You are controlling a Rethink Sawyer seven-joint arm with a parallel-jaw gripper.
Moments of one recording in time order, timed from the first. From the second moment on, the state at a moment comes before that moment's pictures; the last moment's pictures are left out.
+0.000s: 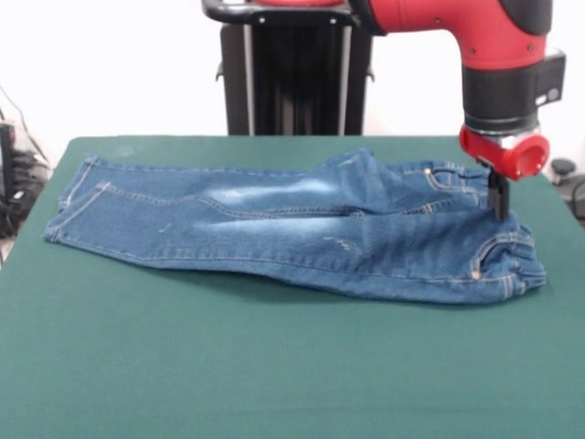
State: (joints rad) arm -0.02 -0.59 0.16 1.97 0.39 0.06 2.69
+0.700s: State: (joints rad) arm 0.00 -0.62 0.15 2.00 0.39 0.06 2.69
